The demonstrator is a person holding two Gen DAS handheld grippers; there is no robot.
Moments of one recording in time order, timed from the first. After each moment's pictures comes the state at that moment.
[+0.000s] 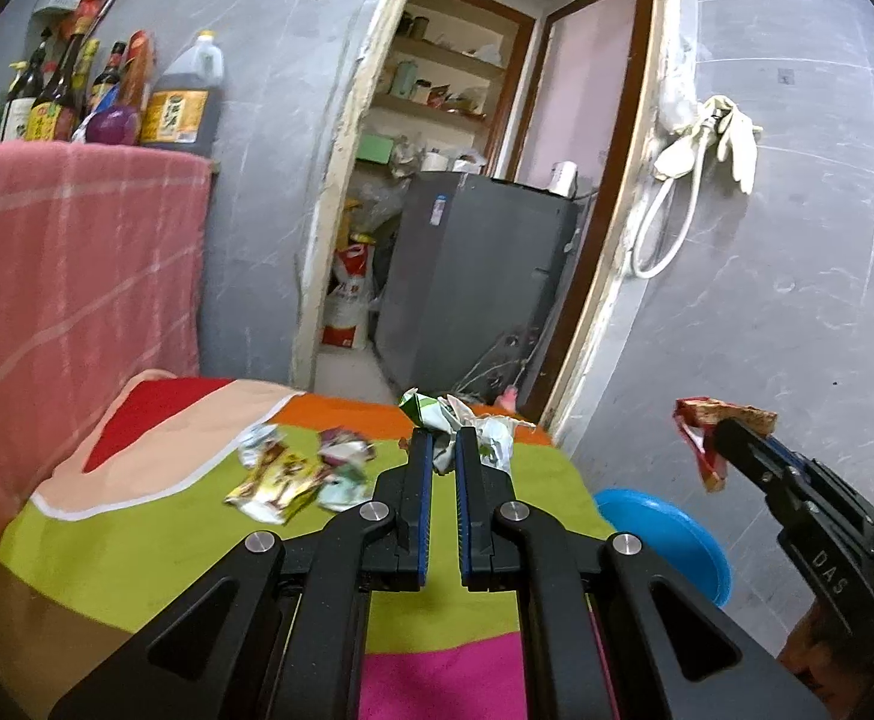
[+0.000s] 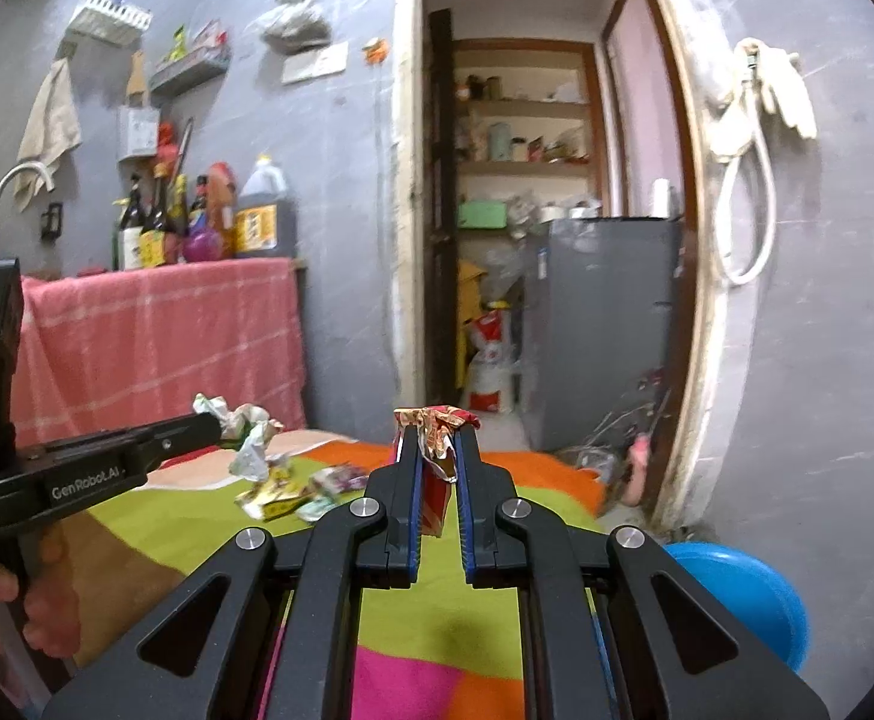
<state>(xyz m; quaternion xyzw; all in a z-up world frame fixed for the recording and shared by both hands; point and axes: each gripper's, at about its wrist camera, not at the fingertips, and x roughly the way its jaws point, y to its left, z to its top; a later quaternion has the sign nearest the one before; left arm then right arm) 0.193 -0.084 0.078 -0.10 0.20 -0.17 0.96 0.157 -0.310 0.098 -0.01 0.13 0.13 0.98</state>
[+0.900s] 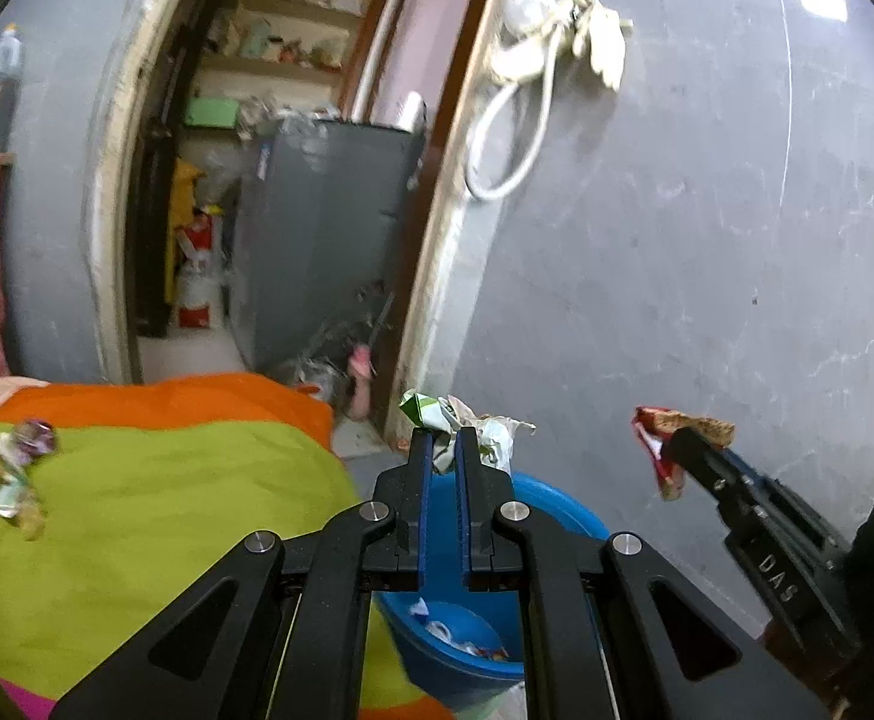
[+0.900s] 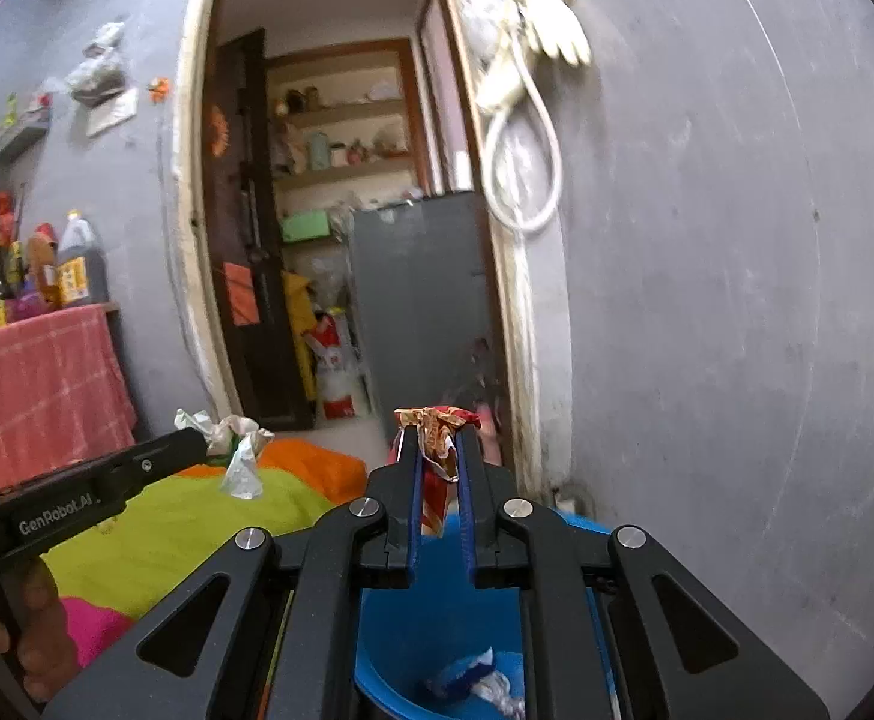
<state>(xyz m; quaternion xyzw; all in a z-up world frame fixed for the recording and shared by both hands) 0.246 -0.299 0.047 -0.05 0.23 -0.31 0.92 0.163 -0.493 0.046 0.07 0.14 -0.04 0.99</state>
